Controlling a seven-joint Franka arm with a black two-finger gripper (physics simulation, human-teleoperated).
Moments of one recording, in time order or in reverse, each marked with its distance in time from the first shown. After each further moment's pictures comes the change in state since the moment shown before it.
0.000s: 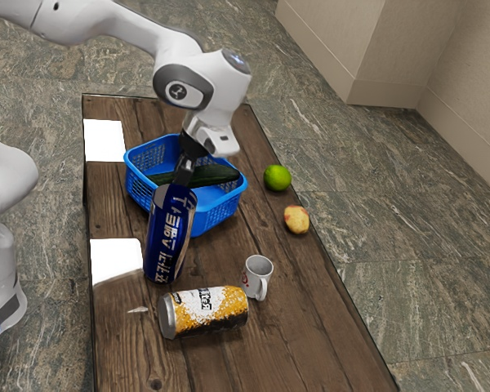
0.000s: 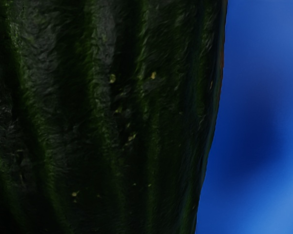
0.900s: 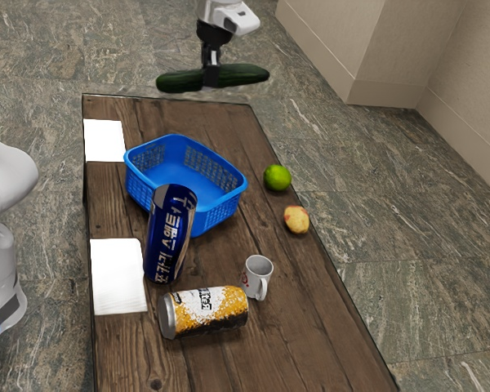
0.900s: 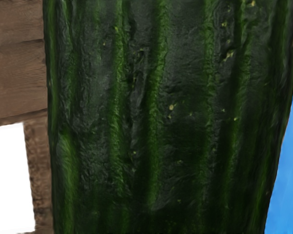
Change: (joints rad) arm 0.002 0.018 0.132 0.533 -0.002 -0.192 0.098
